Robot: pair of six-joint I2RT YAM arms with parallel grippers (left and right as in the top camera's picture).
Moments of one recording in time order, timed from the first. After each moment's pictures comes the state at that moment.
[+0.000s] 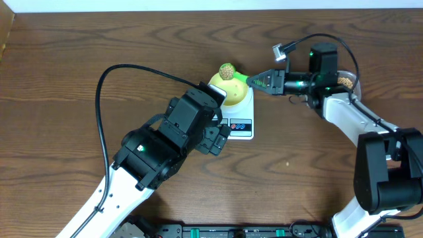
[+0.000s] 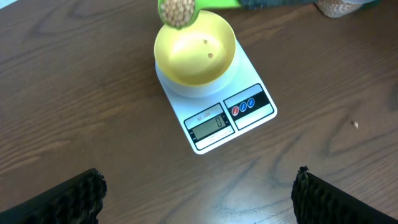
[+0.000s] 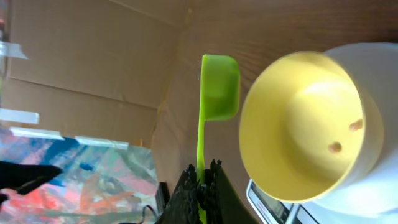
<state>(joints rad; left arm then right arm) -0.70 1.19 1.26 -0.98 -0.16 -0.09 0.14 1.83 1.07 0.13 -1.16 0.56</state>
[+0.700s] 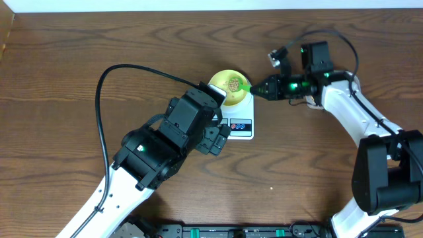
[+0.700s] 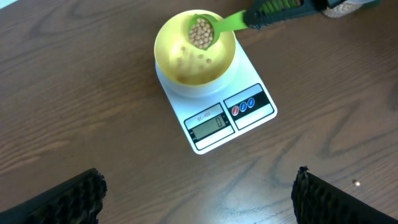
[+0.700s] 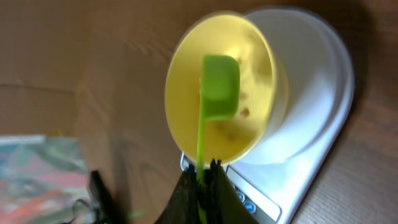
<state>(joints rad) -0.70 1.19 1.26 -0.98 -0.16 -0.09 0.20 1.83 1.29 -0.51 -0.82 0.15</state>
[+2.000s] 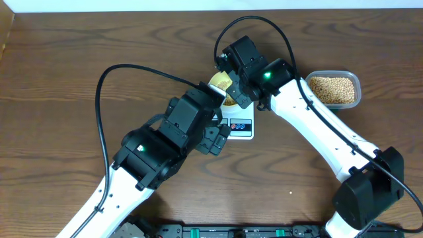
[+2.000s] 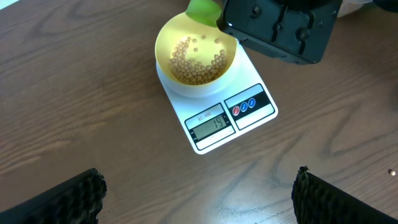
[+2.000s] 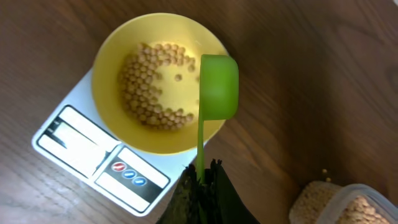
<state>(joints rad) -0.70 1.19 1.26 -0.98 -0.16 -0.09 0.62 1.83 1.64 -0.92 0.17 -0.17</state>
